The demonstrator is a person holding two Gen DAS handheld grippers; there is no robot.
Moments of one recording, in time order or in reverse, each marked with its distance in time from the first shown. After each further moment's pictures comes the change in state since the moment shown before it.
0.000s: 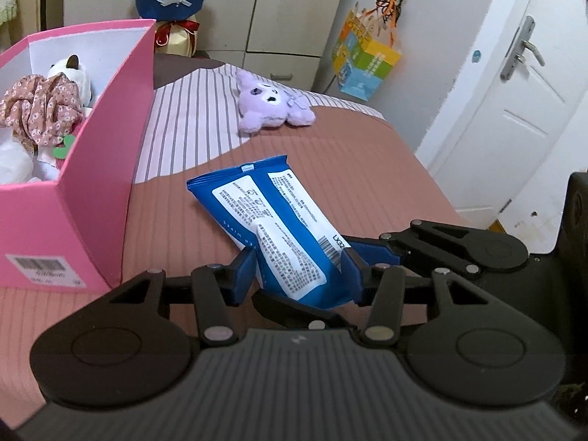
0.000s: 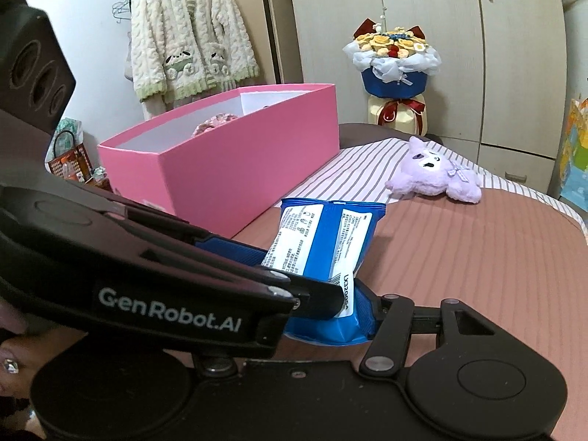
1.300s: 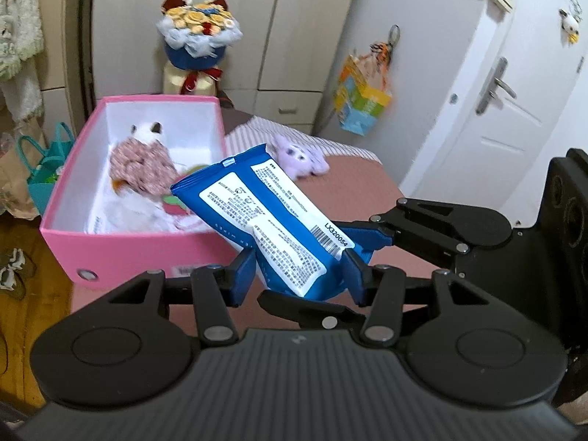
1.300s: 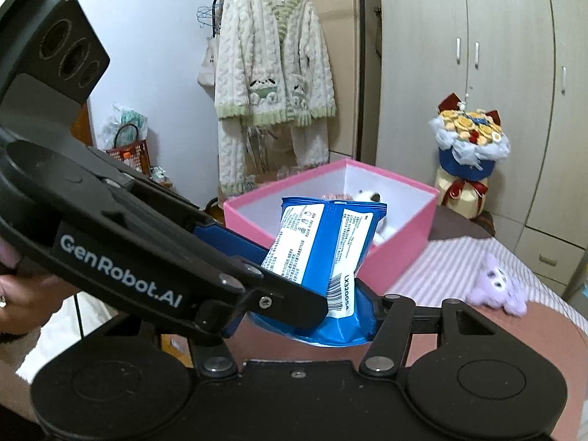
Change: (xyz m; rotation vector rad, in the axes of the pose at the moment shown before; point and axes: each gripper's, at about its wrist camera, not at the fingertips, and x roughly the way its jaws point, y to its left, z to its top) left arm -0.163 0.045 0.029 0.017 -0.070 0.008; right arm -0.061 0.118 0.074 -0.205 -0.078 0.099
